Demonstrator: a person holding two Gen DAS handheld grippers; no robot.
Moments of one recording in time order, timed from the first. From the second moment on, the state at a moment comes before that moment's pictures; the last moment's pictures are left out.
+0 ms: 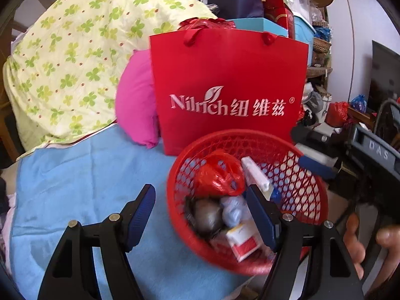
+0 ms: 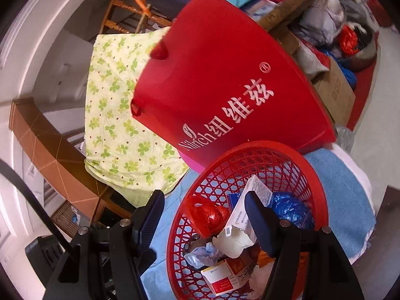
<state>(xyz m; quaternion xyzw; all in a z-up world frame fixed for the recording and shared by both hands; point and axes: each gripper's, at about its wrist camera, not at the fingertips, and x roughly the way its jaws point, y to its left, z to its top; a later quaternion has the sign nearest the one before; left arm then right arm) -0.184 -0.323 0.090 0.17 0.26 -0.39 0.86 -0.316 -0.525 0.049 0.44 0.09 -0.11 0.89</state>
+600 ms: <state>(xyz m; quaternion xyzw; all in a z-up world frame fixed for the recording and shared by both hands) -0.227 -0.209 0.155 0.15 0.22 -0.30 0.92 -0.378 -0.381 0.132 0.16 0.15 -0.18 0.96</state>
